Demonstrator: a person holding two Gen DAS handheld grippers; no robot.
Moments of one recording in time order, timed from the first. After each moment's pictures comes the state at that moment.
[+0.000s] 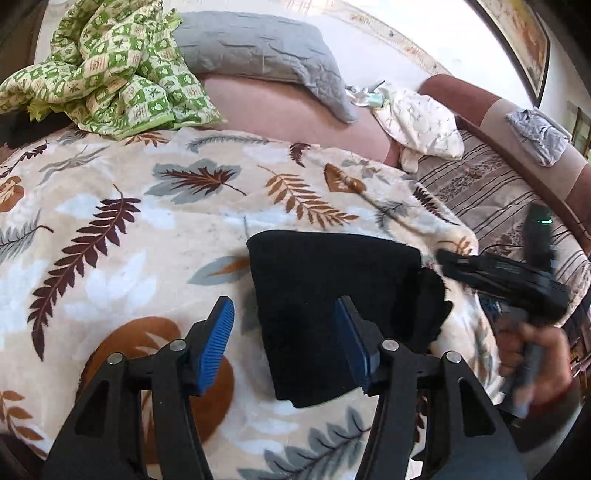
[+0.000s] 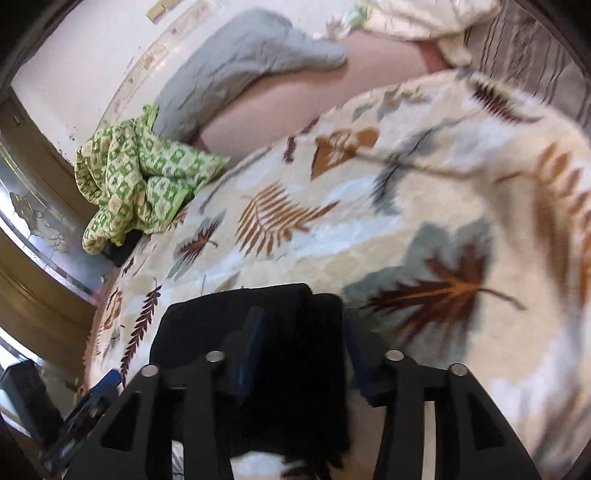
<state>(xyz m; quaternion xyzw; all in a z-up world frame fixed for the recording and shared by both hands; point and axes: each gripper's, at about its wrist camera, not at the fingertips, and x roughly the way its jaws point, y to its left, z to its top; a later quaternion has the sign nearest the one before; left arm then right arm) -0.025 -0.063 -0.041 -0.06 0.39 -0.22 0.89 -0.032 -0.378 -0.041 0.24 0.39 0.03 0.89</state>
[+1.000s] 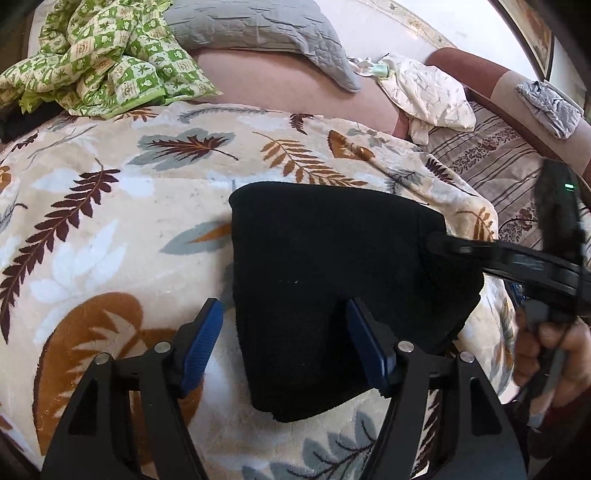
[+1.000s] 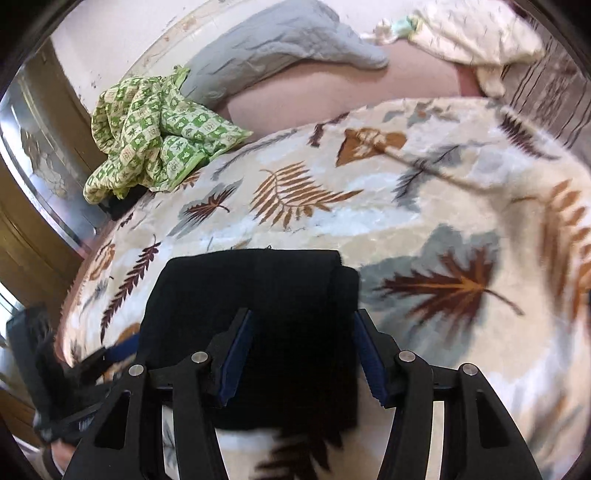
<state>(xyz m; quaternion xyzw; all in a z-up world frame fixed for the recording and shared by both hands) -0.025 -0.092 -0.072 -0.03 0.41 -0.21 0.88 -0.017 -0.342 -0.061 0.18 0.43 0.07 0.88</state>
